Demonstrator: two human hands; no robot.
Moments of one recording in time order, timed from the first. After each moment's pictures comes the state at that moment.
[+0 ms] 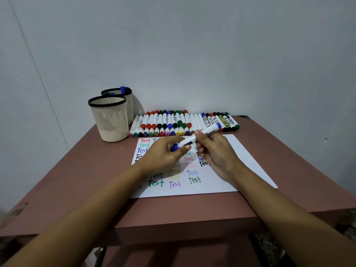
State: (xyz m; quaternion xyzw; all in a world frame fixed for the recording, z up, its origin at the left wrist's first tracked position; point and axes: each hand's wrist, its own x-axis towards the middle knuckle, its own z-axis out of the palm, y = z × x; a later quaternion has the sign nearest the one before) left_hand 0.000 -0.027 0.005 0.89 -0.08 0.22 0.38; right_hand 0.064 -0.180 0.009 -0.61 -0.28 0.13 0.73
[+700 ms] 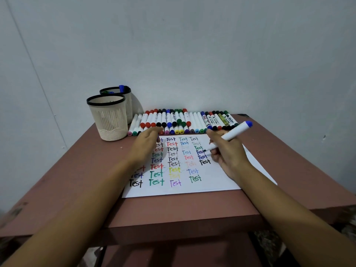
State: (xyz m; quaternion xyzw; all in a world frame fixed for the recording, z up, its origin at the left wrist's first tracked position) left_hand 0.004 0.001 0.011 0.85 0.12 0.24 0.45; right_hand 0.067 -0.193 0.012 -0.61 -0.10 0.09 0.78
